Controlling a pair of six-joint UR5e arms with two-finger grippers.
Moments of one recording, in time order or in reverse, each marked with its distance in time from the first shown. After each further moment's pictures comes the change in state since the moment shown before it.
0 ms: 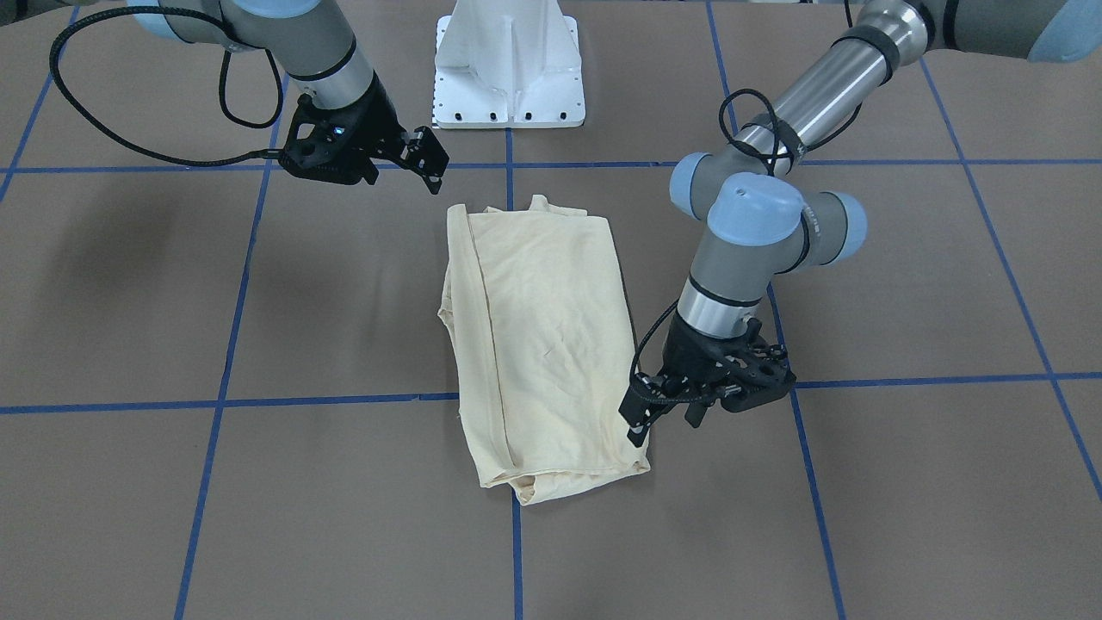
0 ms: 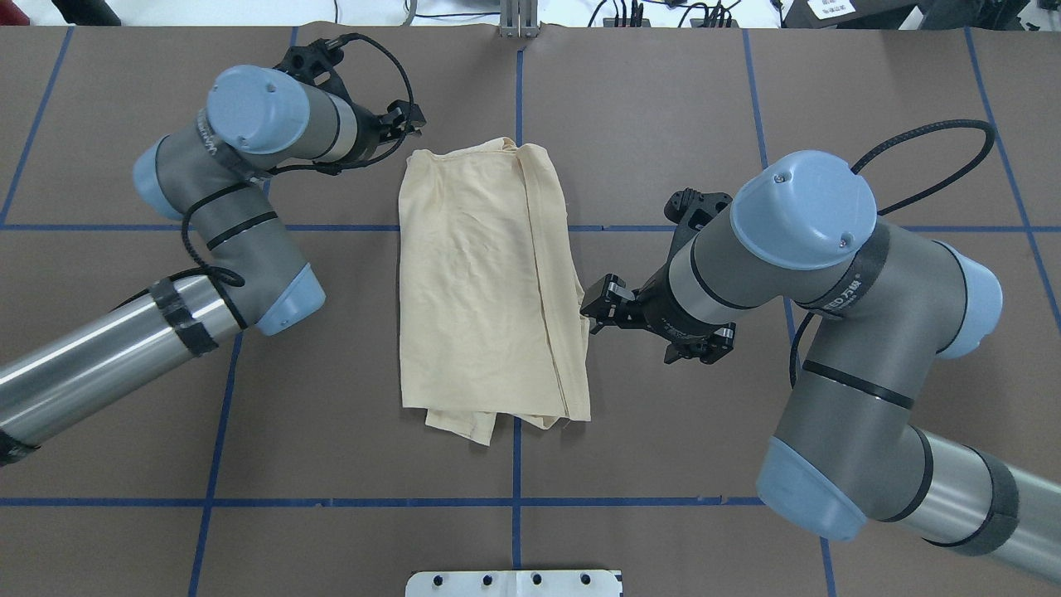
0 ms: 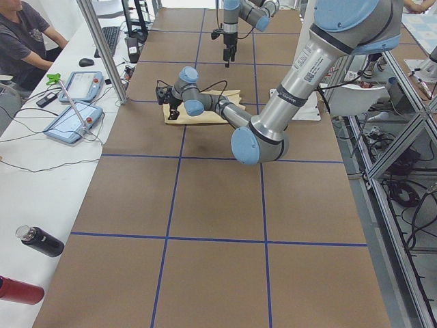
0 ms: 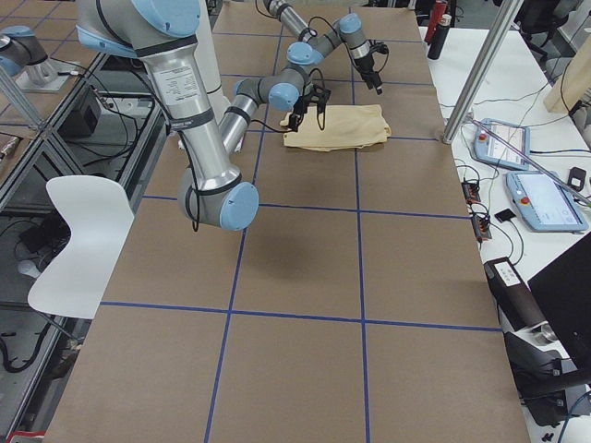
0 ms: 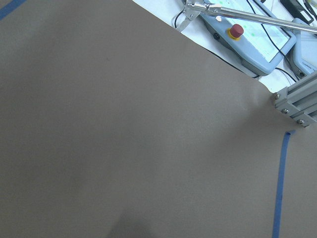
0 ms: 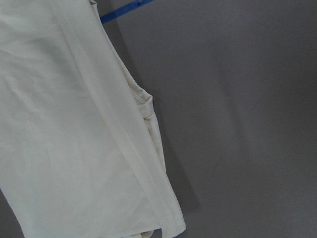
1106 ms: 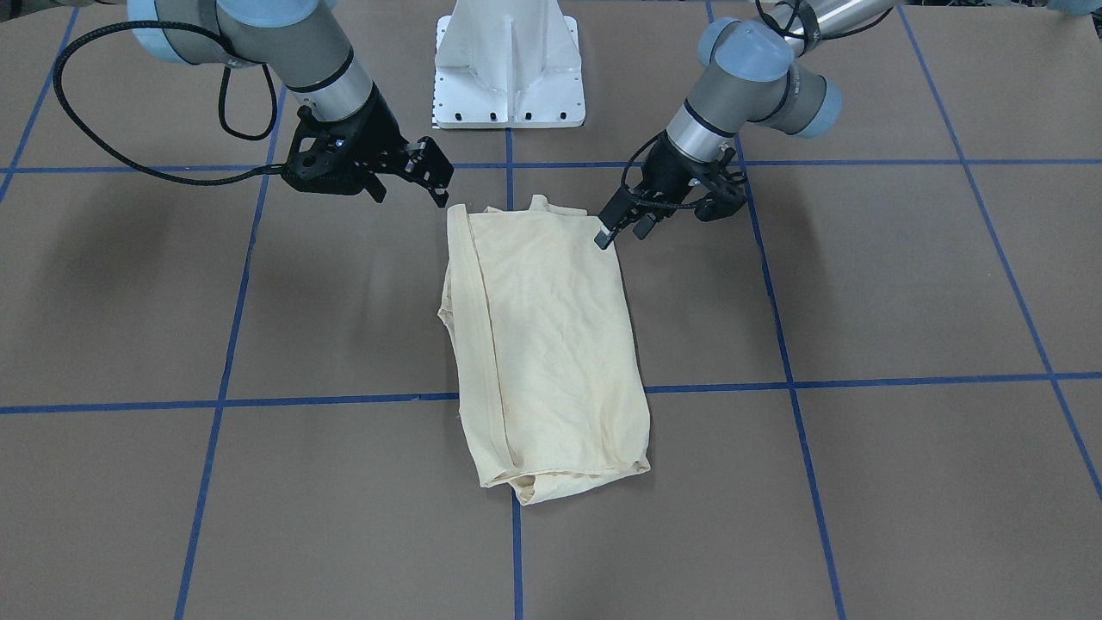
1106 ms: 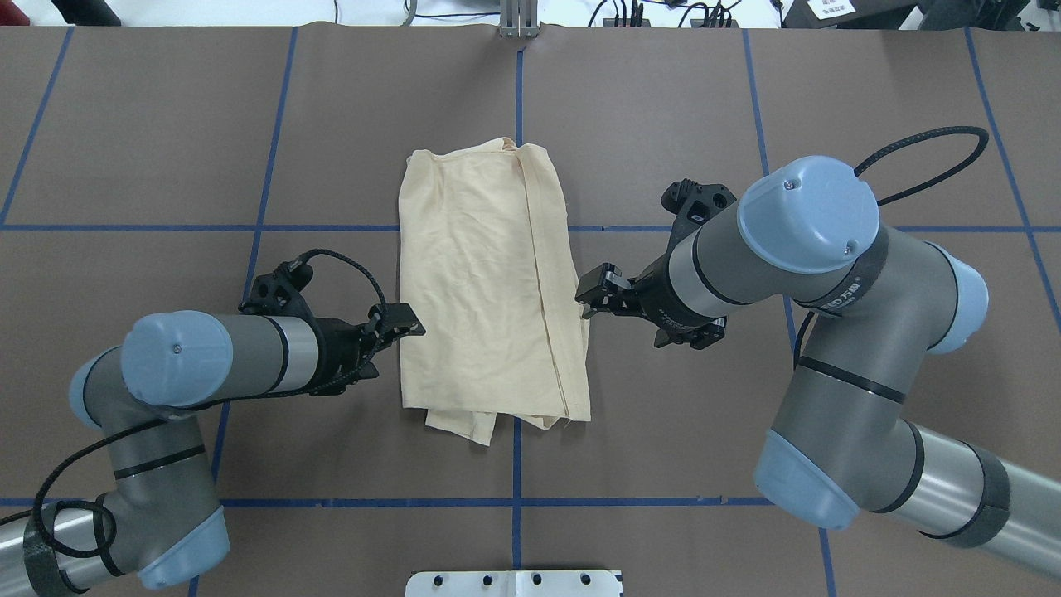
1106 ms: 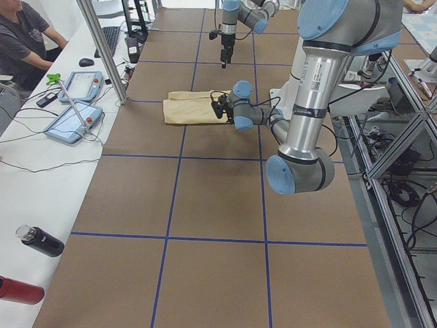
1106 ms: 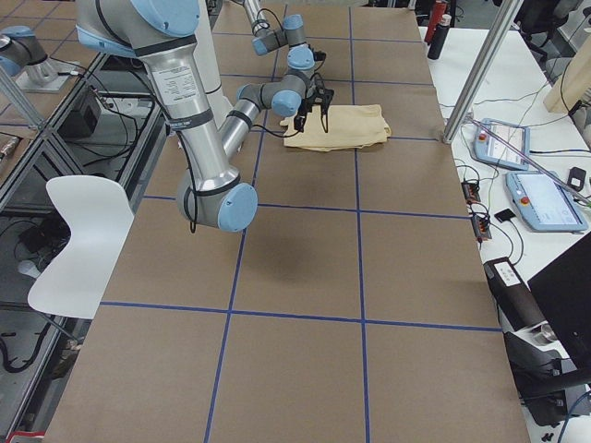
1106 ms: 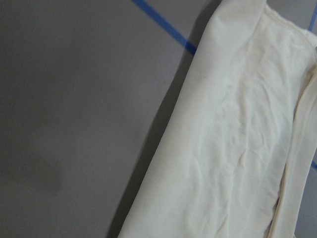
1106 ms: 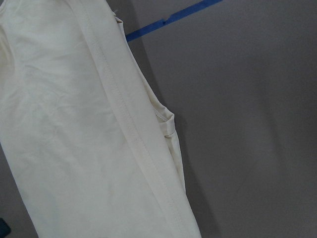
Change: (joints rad) left arm 0.352 0.336 -0.383 -0.105 0.074 -0.441; right arm 0.005 -0.010 -0.025 0.085 -0.031 0.005
